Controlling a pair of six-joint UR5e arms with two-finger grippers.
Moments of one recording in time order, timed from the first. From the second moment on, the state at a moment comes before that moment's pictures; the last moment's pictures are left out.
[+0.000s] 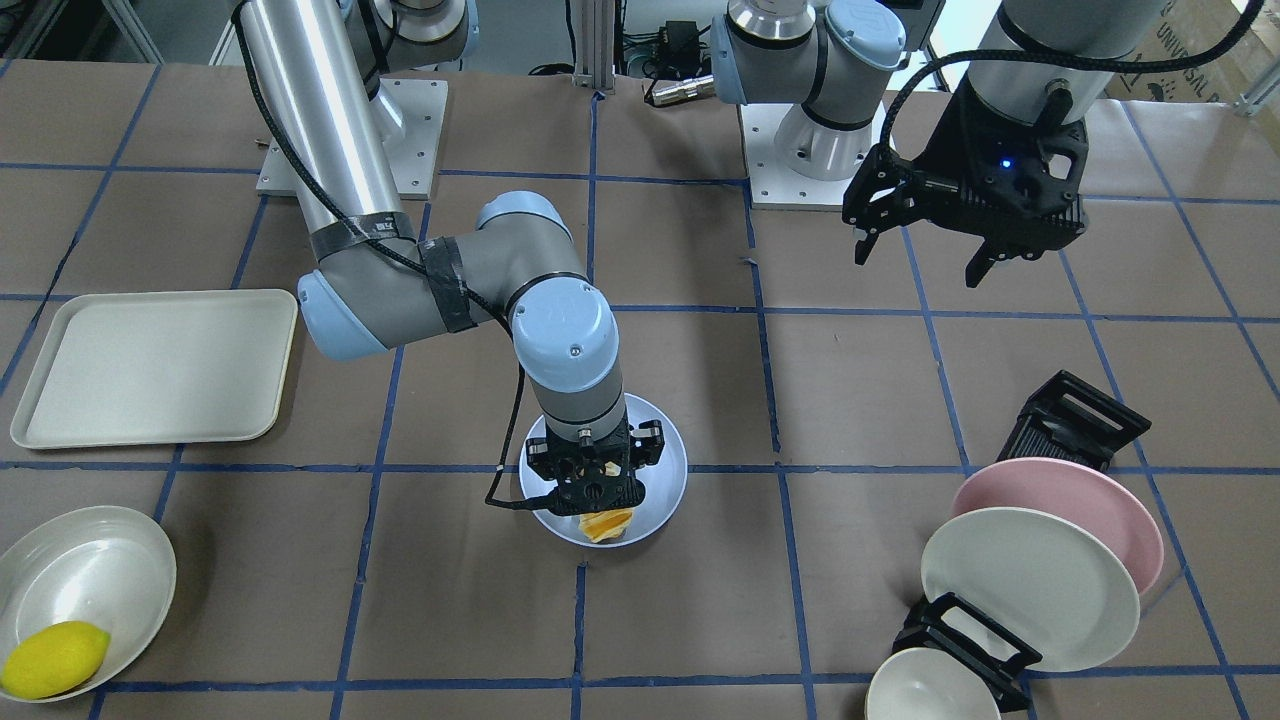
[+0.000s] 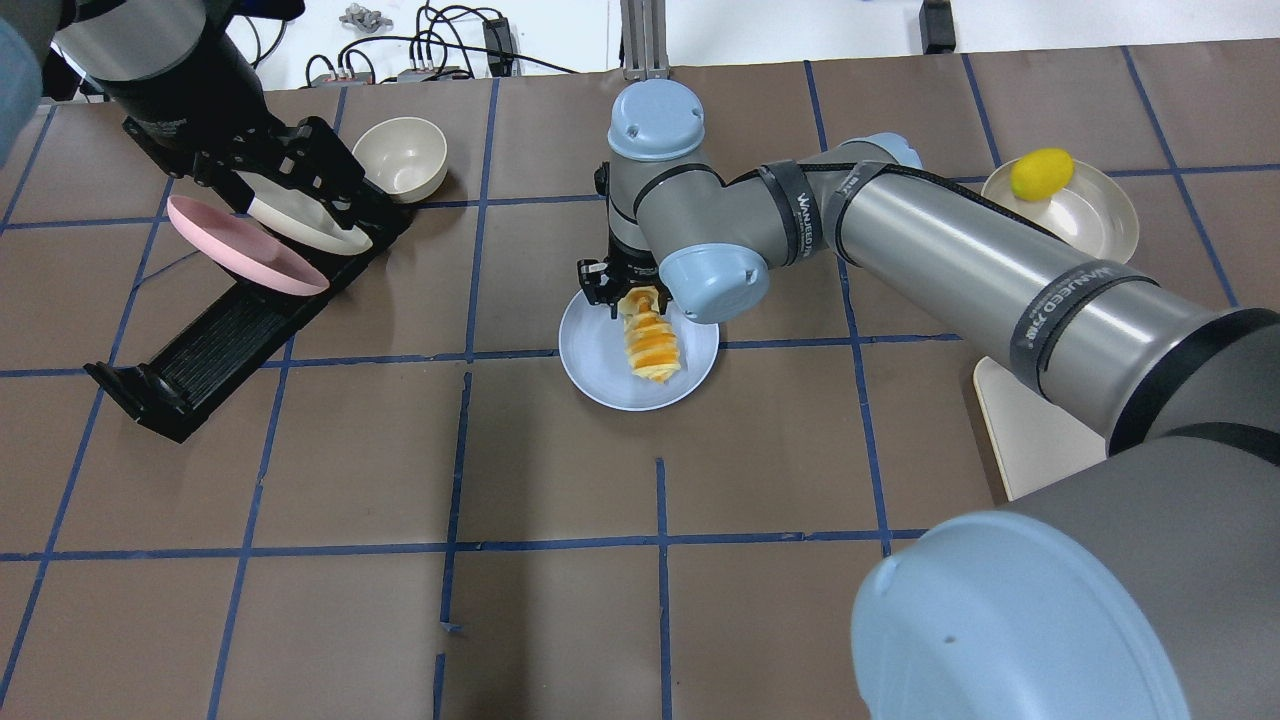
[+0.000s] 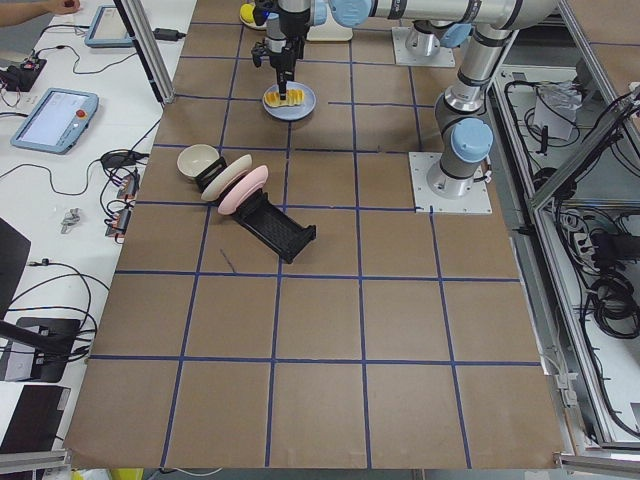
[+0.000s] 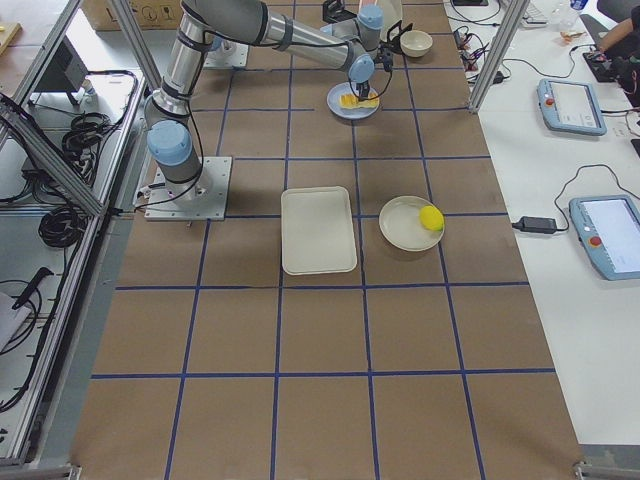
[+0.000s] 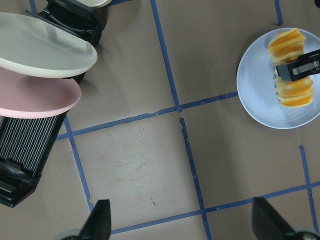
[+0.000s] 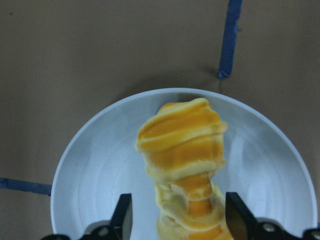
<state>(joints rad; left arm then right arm) -1.51 -1.59 -1.50 -1.60 1.56 0.30 1.94 -0.99 1.52 -2.16 -1.47 0.26</state>
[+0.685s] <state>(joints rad) -1.50 -1.59 -1.47 -1.65 1.57 0.16 1.88 -1.21 1.52 -2.06 -1.62 0.24</state>
